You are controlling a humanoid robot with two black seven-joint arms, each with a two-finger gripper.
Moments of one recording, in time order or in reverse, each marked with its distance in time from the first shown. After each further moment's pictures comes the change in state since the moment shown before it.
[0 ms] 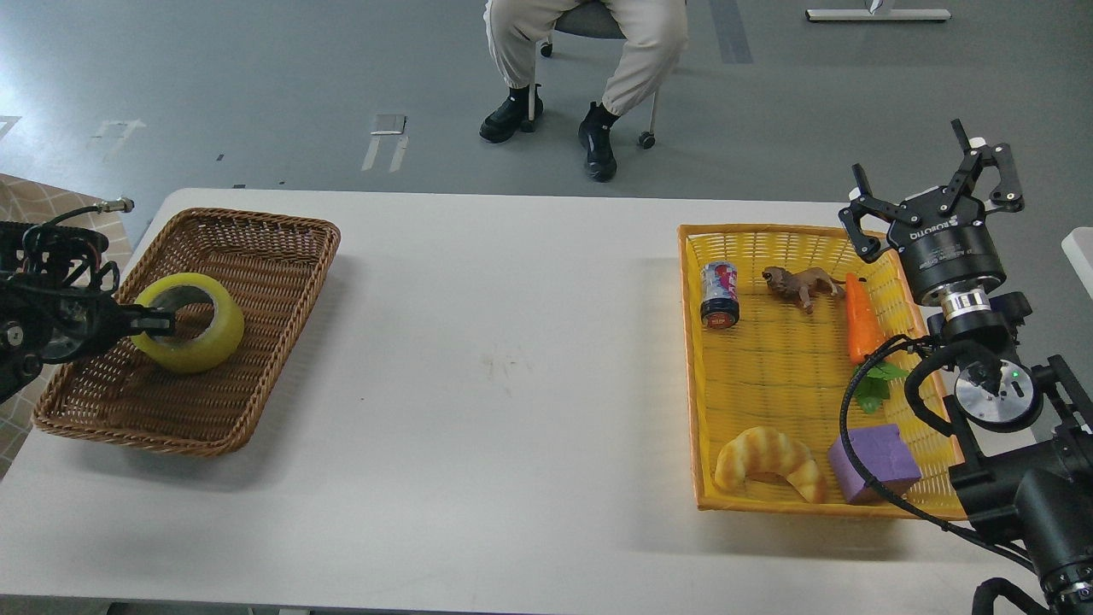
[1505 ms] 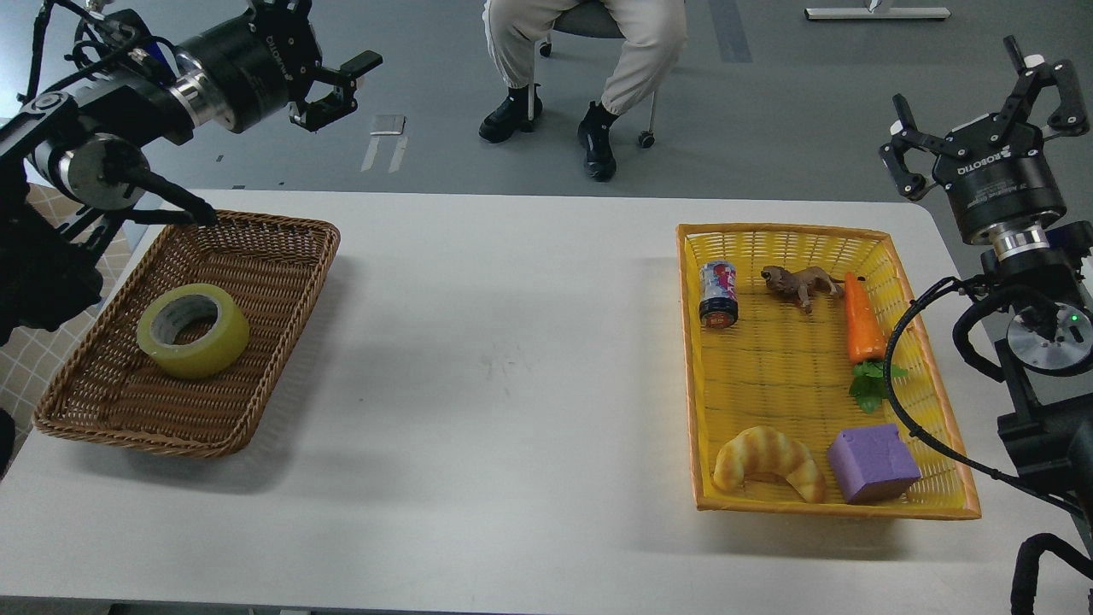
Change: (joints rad) left arm -0.217 -0.344 -0.421 -0.010 -1.435 -0.065 -0.002; right arm 0.145 -0.120 -0.029 0.023 -0.019 0.000 -0.016
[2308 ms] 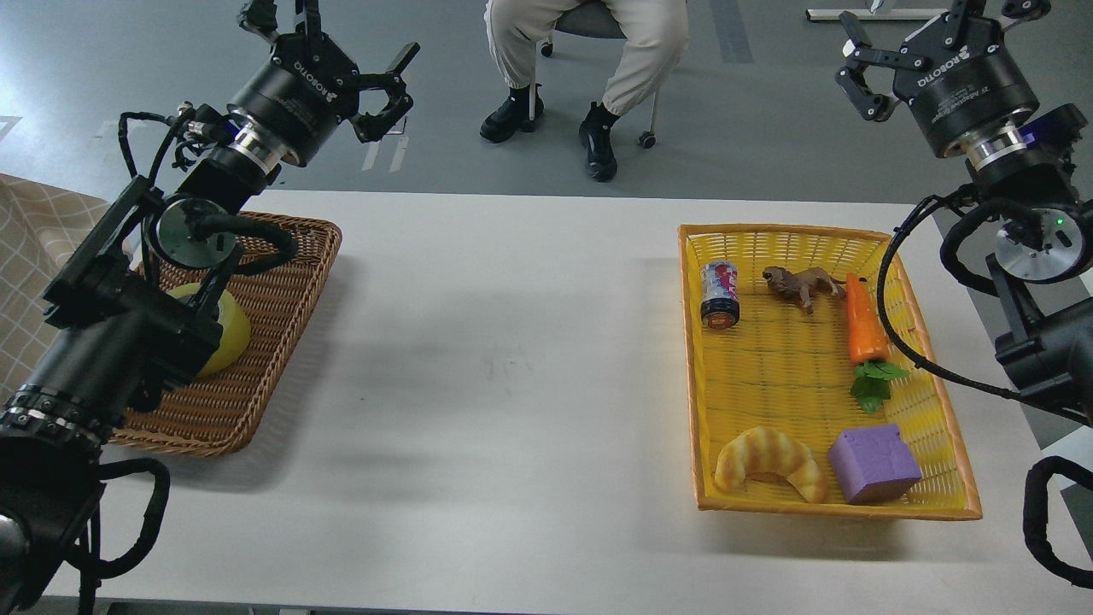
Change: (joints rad) left arm 0.173 -0.255 -0.339 -0.012 -0.023 0.000 0.002; right arm 0.198 -0.019 -0.202 -0.073 -0.010 0.000 0.004
